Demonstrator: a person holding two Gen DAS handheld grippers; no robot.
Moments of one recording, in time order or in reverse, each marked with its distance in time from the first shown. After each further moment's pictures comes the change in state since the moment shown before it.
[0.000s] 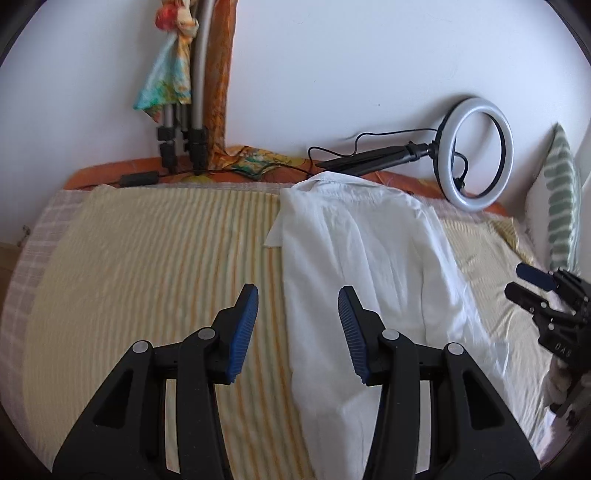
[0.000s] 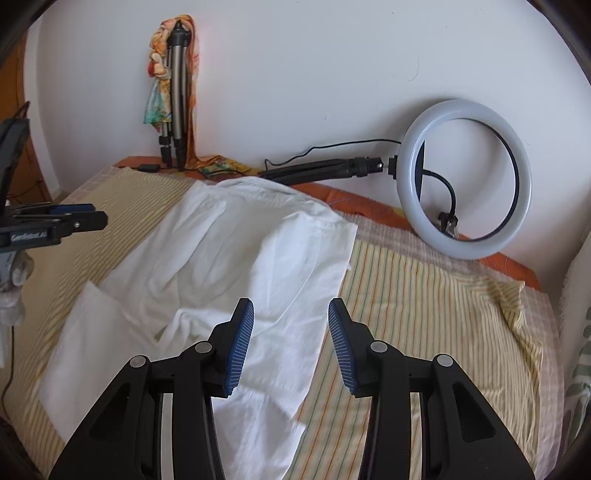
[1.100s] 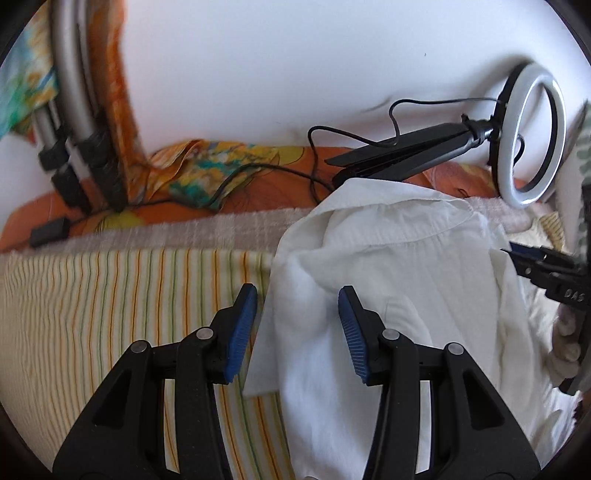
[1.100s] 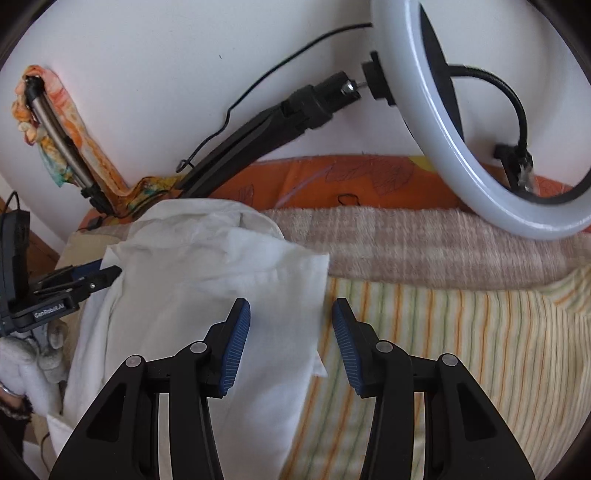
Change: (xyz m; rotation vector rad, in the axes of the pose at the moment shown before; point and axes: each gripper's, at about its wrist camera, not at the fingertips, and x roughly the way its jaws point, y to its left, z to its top) left arm 0.157 -0.006 0.069 0.108 0.134 0.015; right arm 0.164 -0.084 0.044 0.314 0.163 0.211
